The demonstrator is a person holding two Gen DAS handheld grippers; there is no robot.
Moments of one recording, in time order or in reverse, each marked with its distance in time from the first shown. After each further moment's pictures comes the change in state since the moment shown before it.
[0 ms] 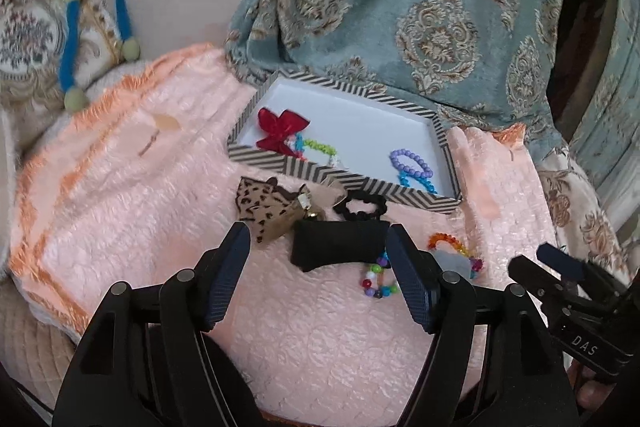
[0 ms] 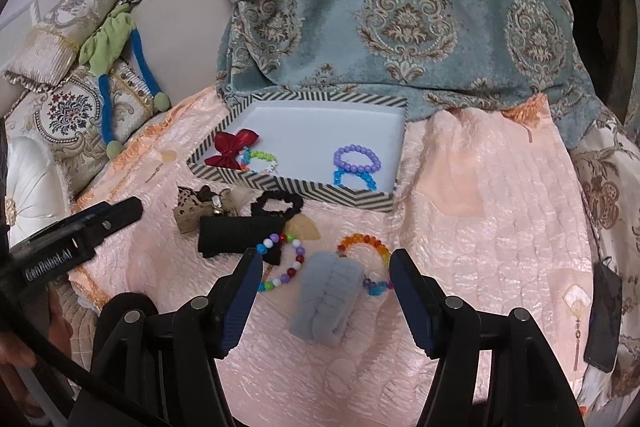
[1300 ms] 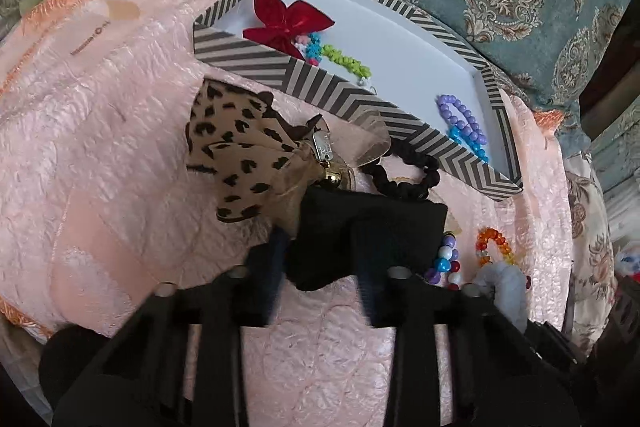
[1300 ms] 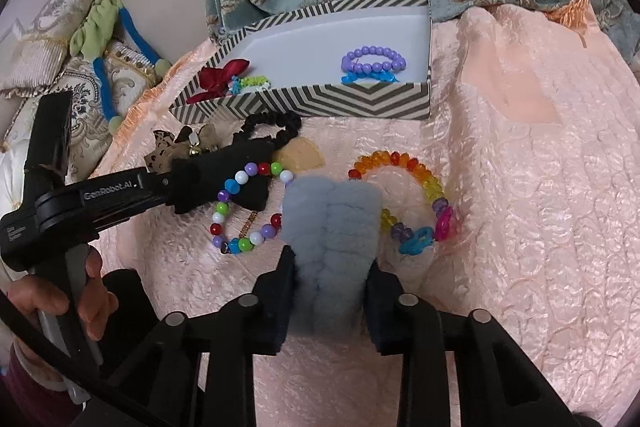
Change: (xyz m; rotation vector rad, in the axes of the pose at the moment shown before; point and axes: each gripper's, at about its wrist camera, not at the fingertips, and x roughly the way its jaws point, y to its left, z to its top) left arm 0.130 0.017 -0.009 -0.147 0.253 -0.061; right arm 0.088 -0.021 -0.036 0.087 0.170 0.170
